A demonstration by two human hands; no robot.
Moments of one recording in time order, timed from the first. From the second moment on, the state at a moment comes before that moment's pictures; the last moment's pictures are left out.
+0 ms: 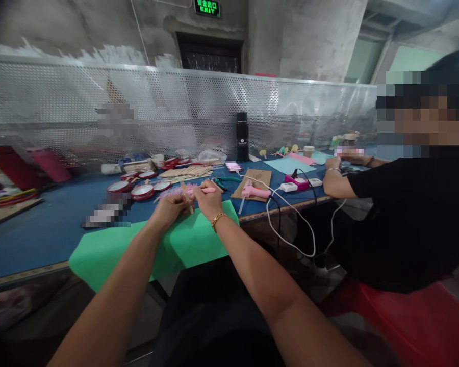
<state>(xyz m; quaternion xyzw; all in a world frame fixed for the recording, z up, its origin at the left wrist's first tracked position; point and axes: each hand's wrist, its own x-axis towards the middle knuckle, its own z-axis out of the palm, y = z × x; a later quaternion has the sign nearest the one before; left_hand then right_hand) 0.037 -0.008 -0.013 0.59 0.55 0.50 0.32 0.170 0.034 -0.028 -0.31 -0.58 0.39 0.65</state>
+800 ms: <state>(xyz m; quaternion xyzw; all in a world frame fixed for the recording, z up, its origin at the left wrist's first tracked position) 0.039 -0.011 -0.010 0.60 0.55 0.50 0.31 0.171 0.033 -0.026 -0.31 -0.59 0.36 0.65</state>
